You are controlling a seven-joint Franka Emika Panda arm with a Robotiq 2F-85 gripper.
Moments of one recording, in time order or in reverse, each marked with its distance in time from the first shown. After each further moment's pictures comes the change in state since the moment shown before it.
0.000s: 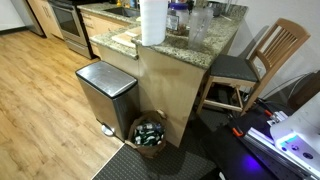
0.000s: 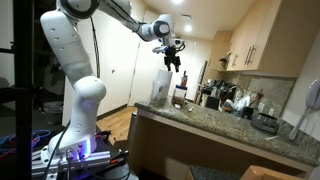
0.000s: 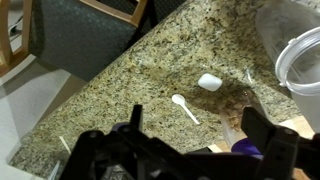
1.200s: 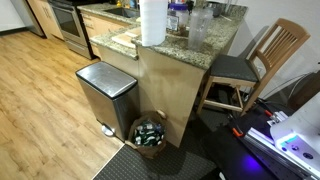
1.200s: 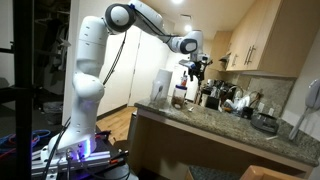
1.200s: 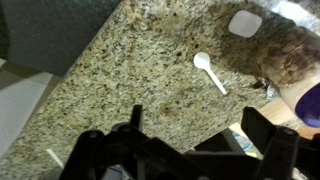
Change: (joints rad) arm -0.082 0.501 -0.142 0.386 0.301 0.113 -0.224
